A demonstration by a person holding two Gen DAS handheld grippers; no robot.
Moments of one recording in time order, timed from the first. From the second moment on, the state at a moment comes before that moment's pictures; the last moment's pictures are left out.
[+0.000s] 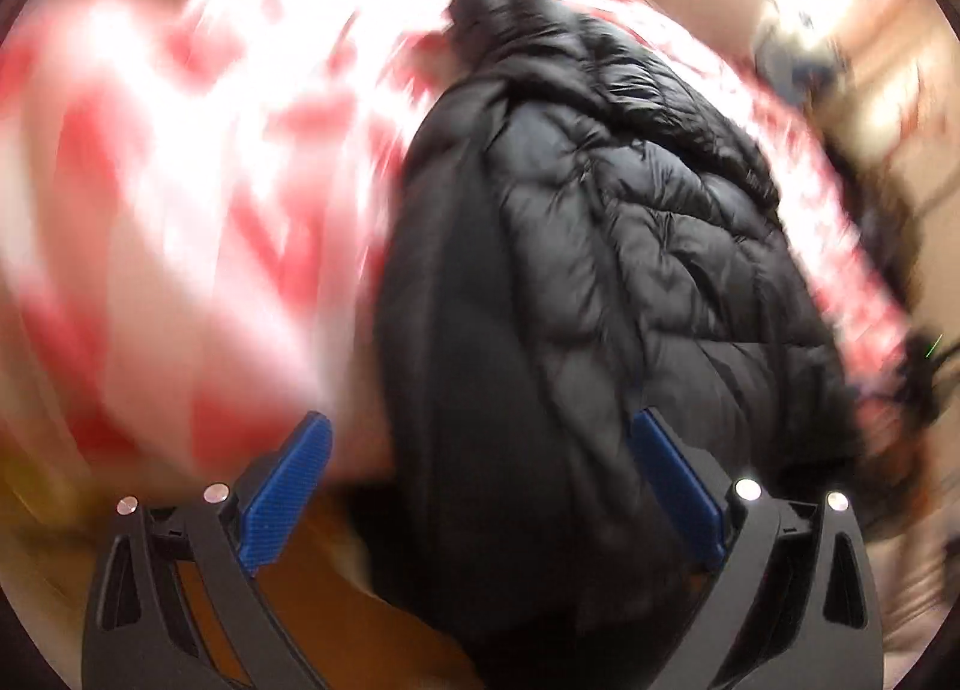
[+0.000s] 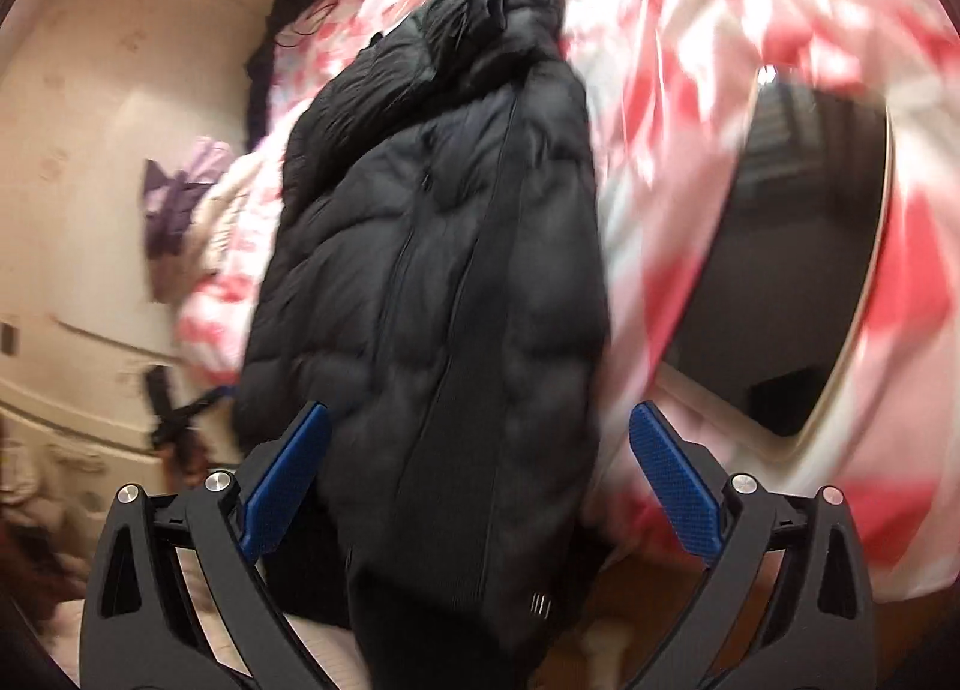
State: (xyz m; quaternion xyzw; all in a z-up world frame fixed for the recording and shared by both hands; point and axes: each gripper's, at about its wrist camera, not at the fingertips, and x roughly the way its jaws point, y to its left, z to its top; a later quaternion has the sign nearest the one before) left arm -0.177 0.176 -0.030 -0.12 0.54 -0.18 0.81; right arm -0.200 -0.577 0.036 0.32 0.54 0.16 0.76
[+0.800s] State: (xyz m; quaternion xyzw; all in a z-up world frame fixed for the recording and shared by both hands) left arm -0.184 0.159 -0.087 -0.35 0.53 -0.33 0.70; right arm -0.198 -0.540 -0.029 0.44 0.51 0.32 0.67
